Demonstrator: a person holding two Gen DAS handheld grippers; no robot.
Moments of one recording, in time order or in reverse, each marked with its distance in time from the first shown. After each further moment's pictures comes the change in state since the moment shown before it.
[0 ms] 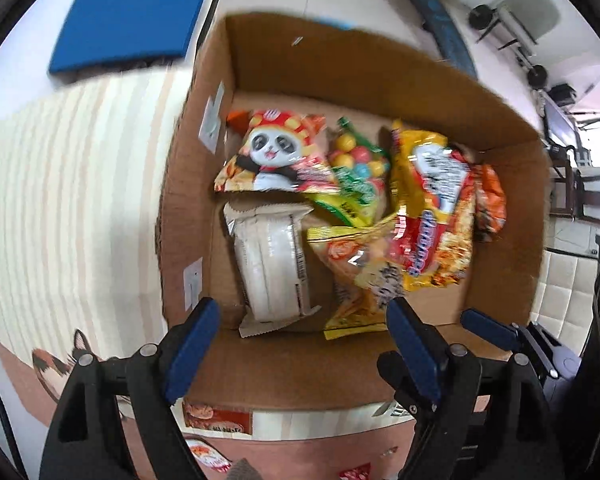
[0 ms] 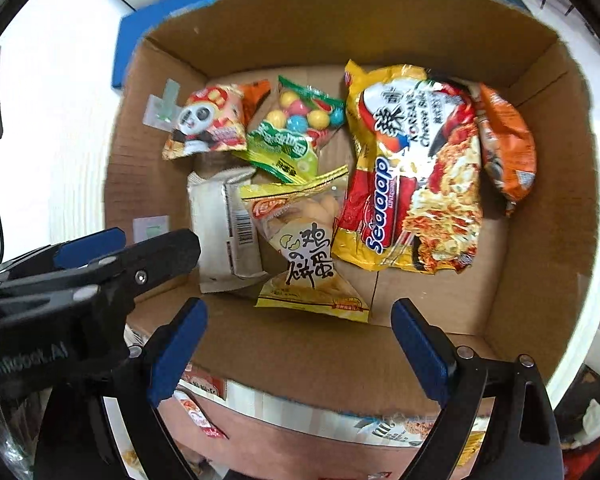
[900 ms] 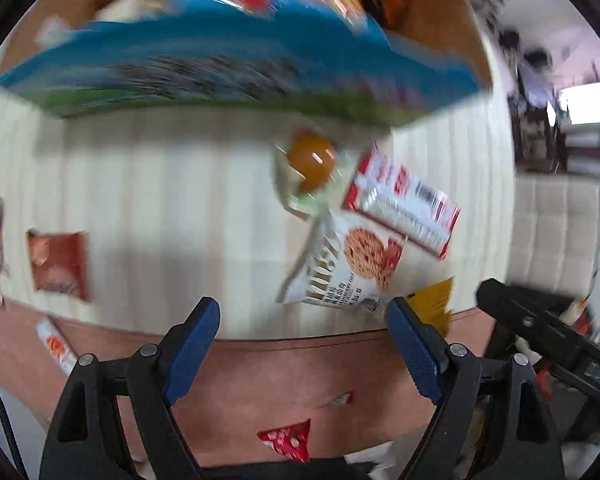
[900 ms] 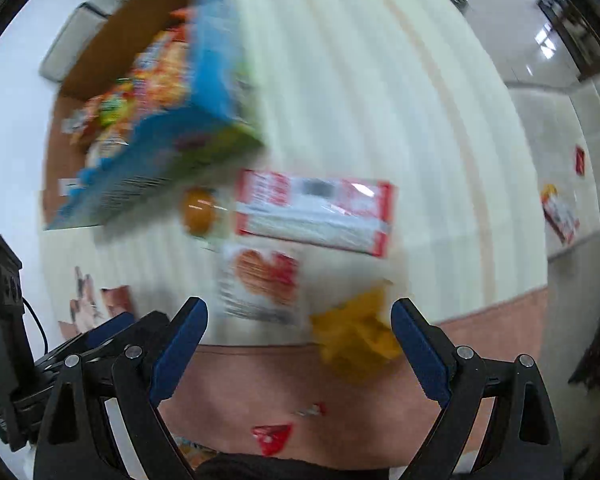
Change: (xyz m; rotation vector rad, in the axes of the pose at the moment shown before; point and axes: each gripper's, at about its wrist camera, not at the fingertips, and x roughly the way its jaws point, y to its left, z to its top) left arm 0.108 -0.129 -0.176 0.070 0.098 -0.035; right arm -0.014 -0.193 -0.222 0.355 -0.078 0.024
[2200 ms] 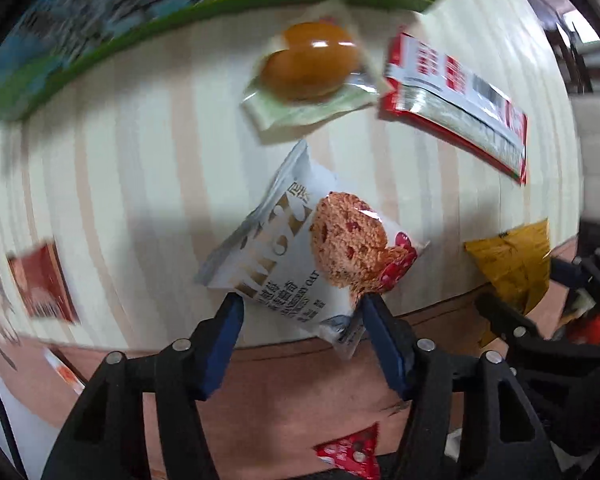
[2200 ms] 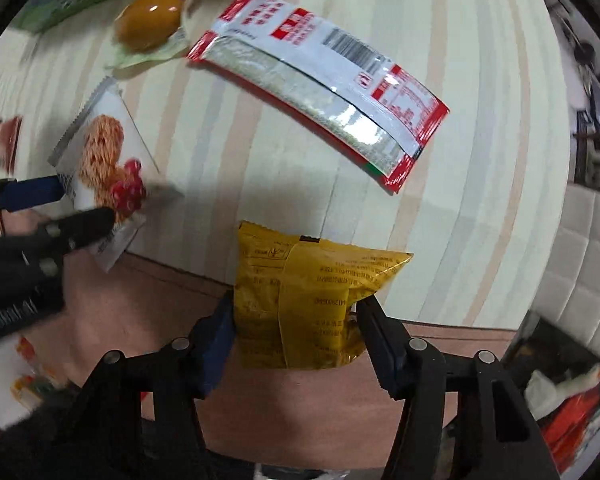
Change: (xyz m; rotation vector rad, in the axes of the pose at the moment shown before) left arm 0.078 -0.017 -0.003 0.172 0.079 0.156; right arm 0.120 0.036 -0.058 -0.437 0.202 -0.362
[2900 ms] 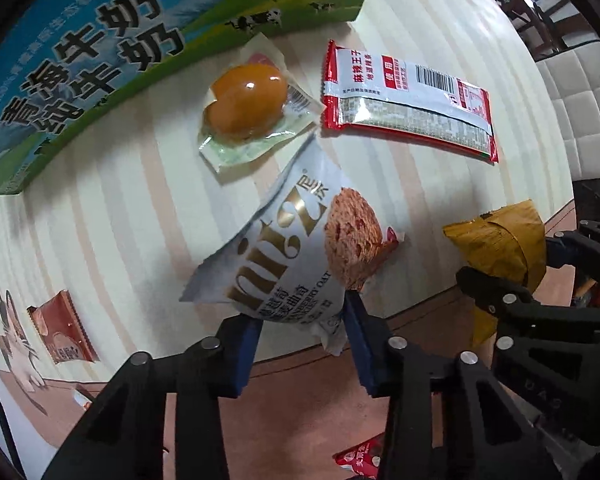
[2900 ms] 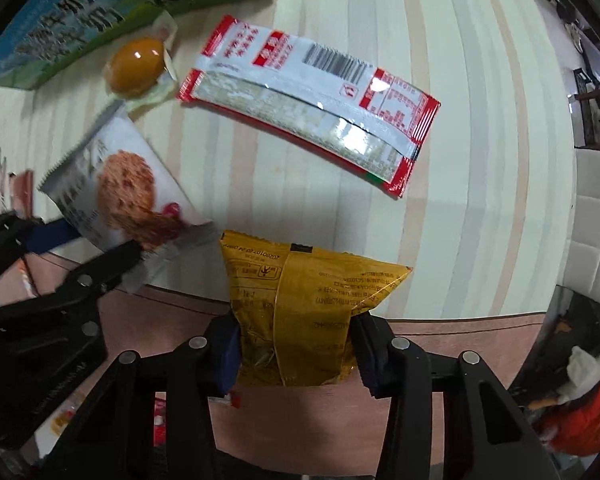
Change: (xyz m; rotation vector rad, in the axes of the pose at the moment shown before) left arm -0.018 -0.063 -0.009 0.122 -0.094 0.030; right arm -0.028 -0.001 -0.009 0.126 -0.059 0.105
